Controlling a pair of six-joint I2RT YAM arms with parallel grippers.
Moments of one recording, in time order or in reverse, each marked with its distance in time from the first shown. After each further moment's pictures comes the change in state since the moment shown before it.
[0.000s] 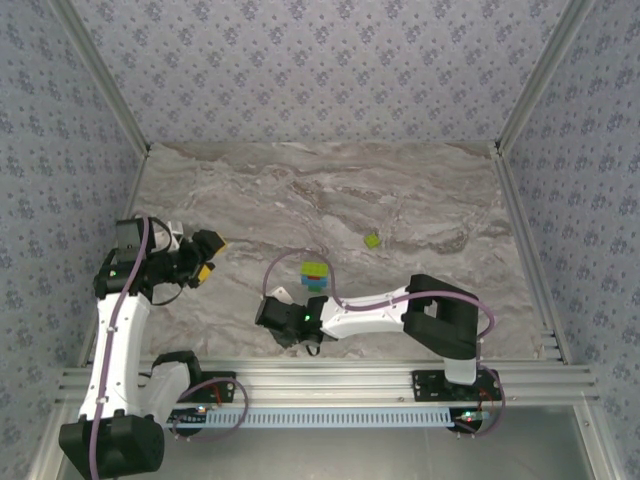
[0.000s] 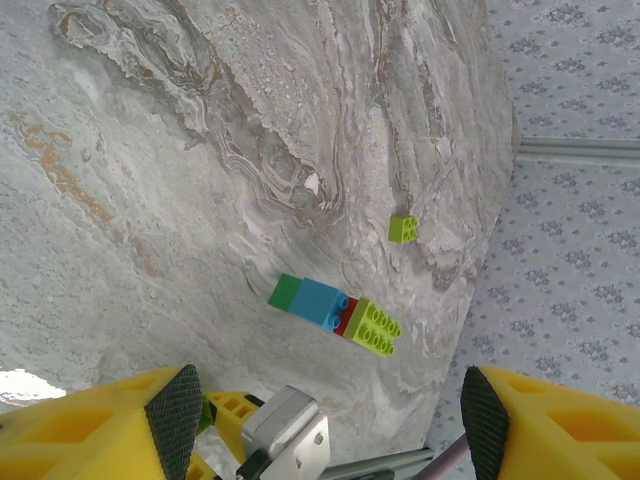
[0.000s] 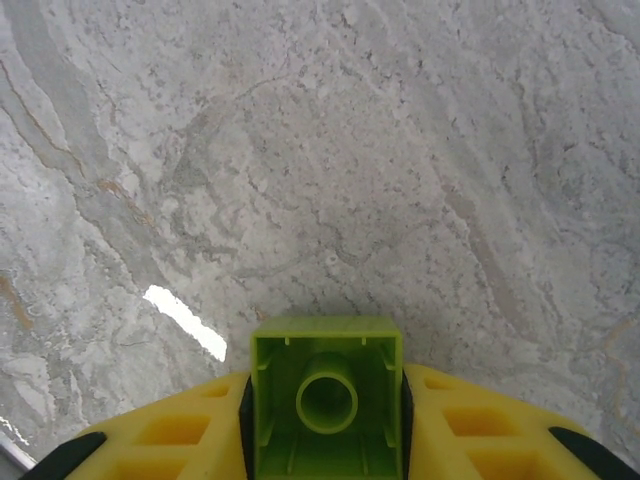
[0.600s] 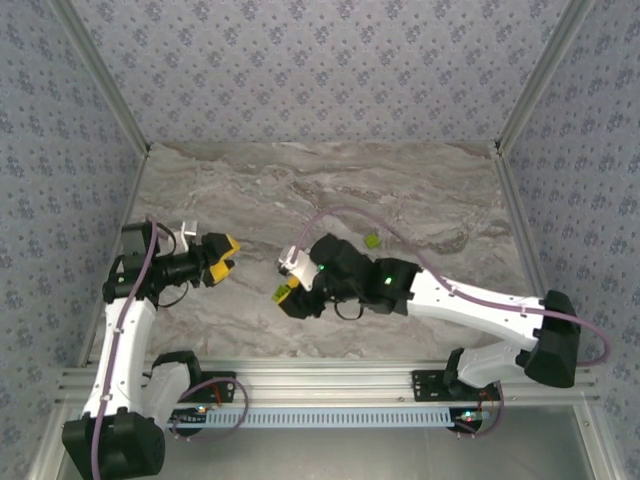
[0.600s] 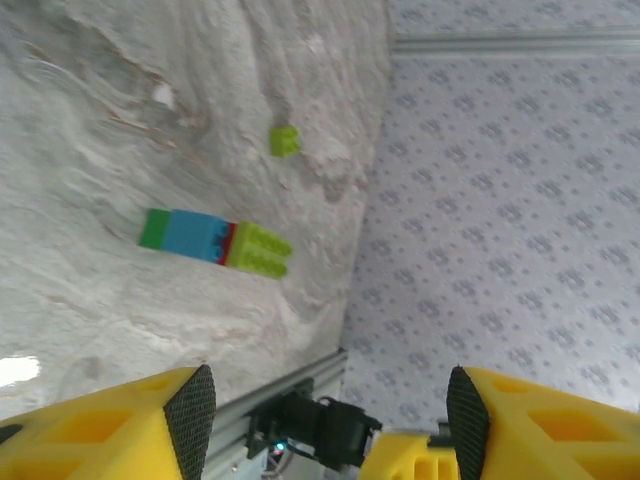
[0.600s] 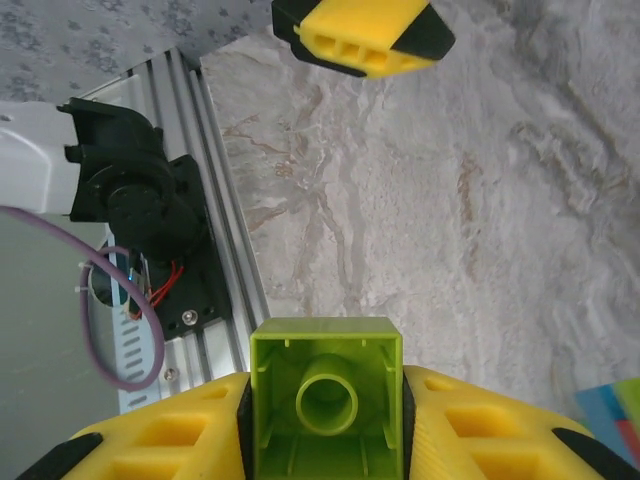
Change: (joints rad) left arm -0.002 -0.028 -0.120 0.210 0.372 -0.054; right arm -0.221 -0.547 -0.017 -0.047 -0.488 -0.509
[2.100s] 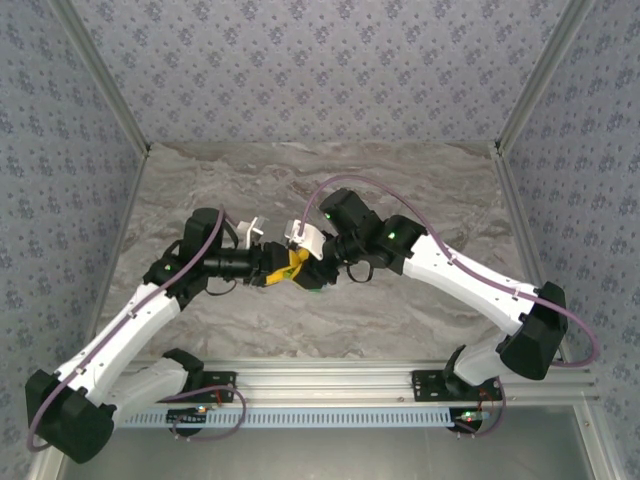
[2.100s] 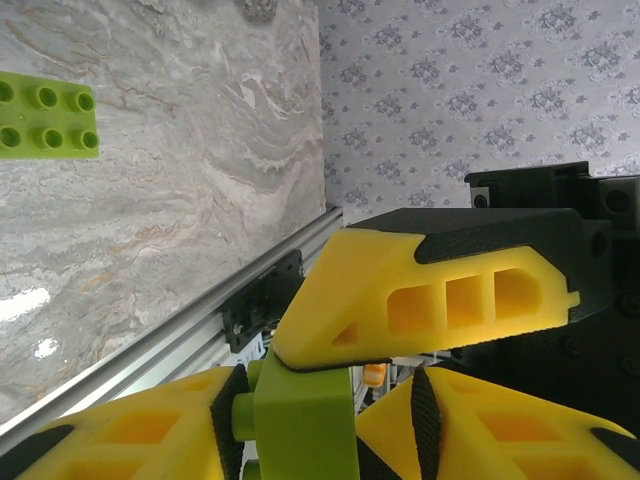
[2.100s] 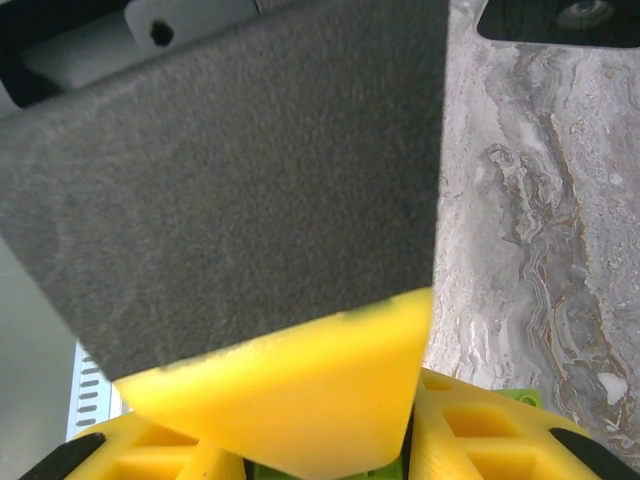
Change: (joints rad) left arm -0.613 0.122 0.056 0.308 -0.169 -0.209; right arm -0.199 0.126 0.236 -0.261 -0.217 -0.348
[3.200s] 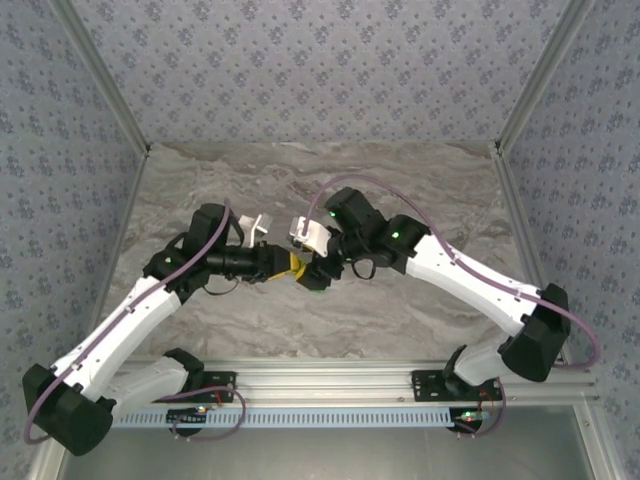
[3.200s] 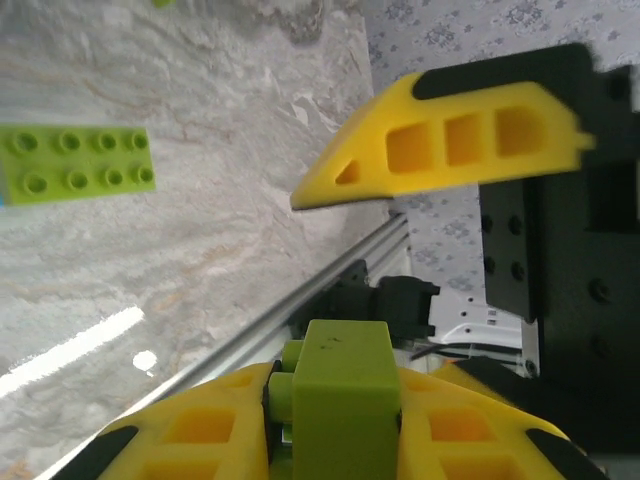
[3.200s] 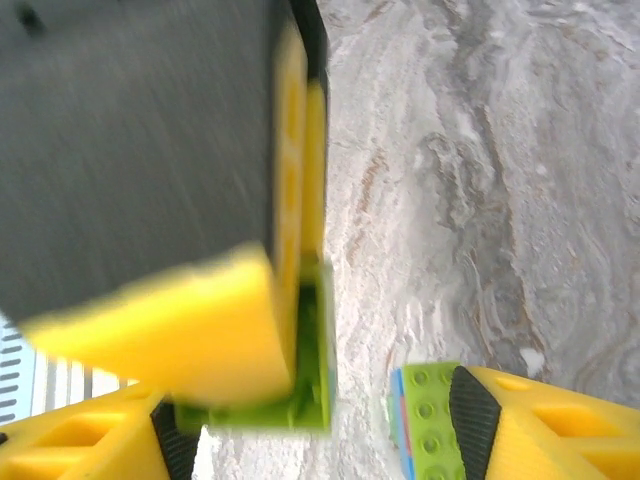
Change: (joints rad) left arm -0.043 0.037 0.128 -0.205 -0.156 0.240; right arm -0.042 -0.041 -0.045 0.019 0.080 -0.063
